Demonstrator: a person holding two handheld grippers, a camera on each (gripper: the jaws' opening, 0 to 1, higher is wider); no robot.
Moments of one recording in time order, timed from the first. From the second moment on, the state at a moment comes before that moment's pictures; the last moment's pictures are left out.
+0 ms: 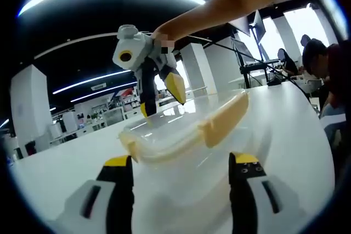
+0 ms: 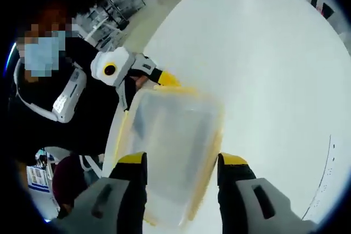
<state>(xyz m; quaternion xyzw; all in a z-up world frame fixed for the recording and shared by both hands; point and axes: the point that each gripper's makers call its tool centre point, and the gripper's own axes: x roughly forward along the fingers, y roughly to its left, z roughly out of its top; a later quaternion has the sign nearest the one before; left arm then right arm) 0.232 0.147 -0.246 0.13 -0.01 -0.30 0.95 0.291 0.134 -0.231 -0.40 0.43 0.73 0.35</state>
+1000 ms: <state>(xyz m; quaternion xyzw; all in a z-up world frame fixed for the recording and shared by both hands) 0.231 0.148 -0.247 0.13 -0.01 -0.30 0.95 0.286 0.132 -0.229 -0.37 0.46 0.72 0.37</state>
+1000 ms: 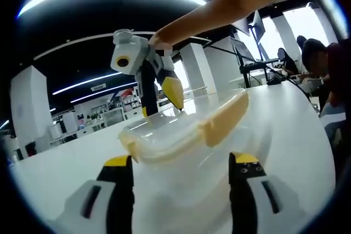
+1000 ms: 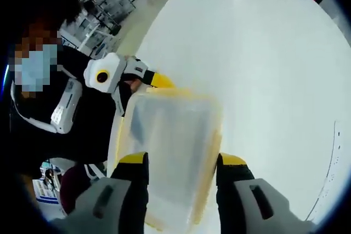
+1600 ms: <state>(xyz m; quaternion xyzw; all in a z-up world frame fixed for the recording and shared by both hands) 0.232 0.148 -0.247 0.14 -0.01 -0.29 0.95 0.312 0.106 -0.224 -0.38 0.44 0.72 0.37</state>
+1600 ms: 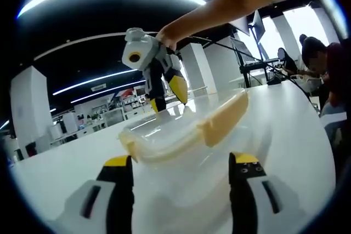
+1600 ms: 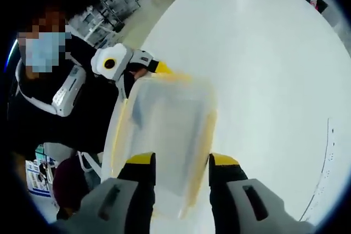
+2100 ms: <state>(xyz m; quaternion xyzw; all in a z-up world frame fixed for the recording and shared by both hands) 0.233 0.148 -0.247 0.14 -0.01 -0.29 0.95 0.299 0.104 -0.234 -0.34 0.50 0.70 0.38</state>
